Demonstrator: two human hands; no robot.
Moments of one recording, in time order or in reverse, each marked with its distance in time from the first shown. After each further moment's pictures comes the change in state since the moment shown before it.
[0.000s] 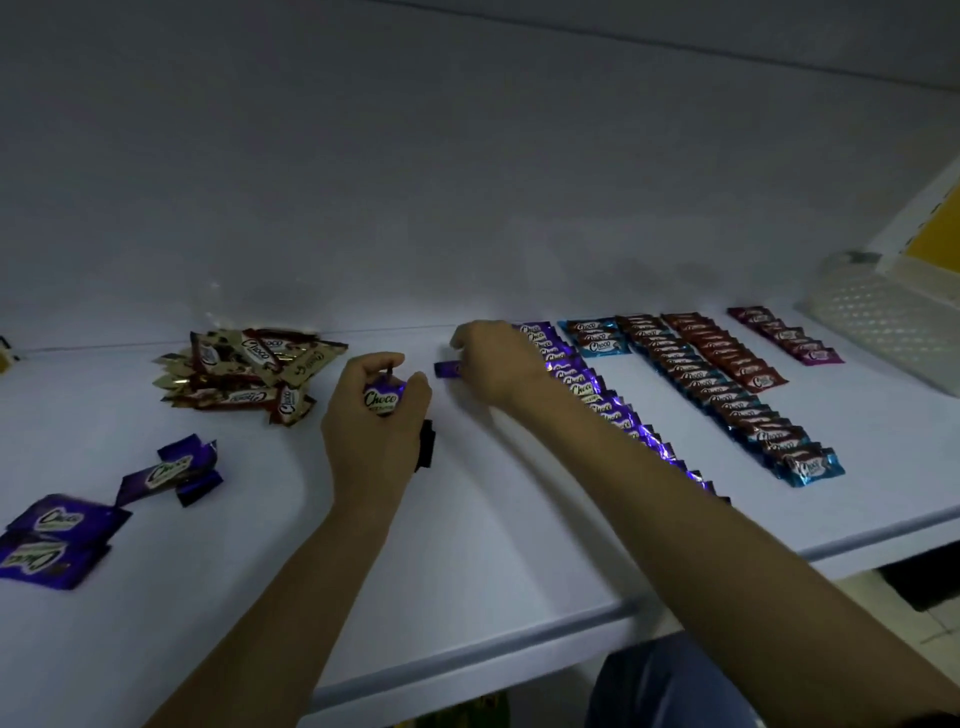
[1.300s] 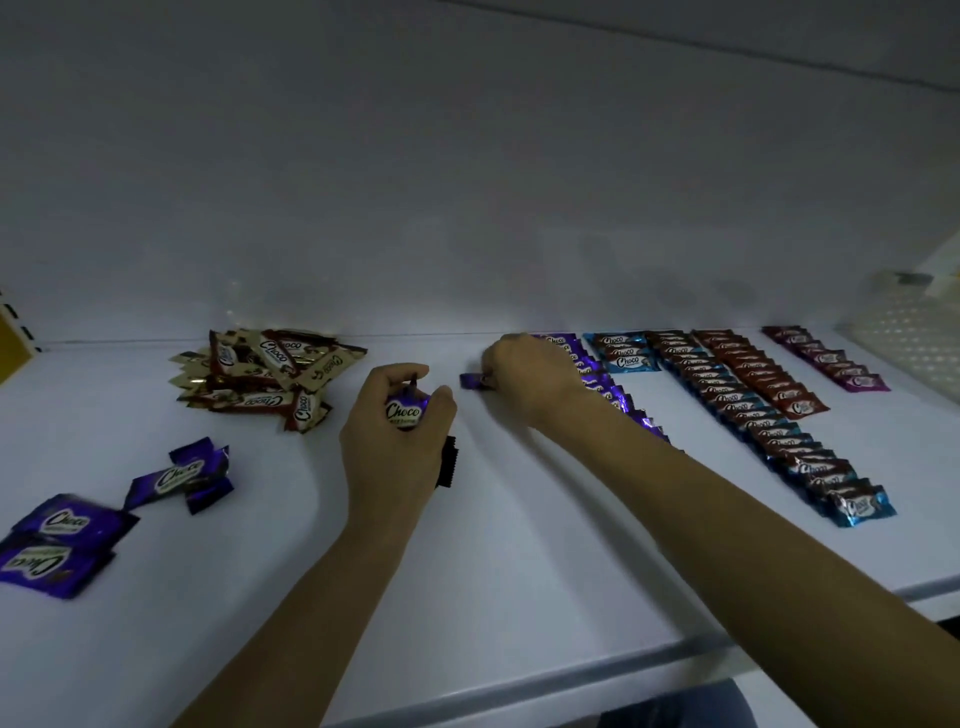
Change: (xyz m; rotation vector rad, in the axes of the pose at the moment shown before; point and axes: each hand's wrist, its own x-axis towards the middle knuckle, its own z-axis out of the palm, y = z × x) left_hand 0.002 -0.002 0.001 -0.009 -0.006 -0.054; right_hand 0.006 0.009 0.001 -0.211 -0.074 -0.083
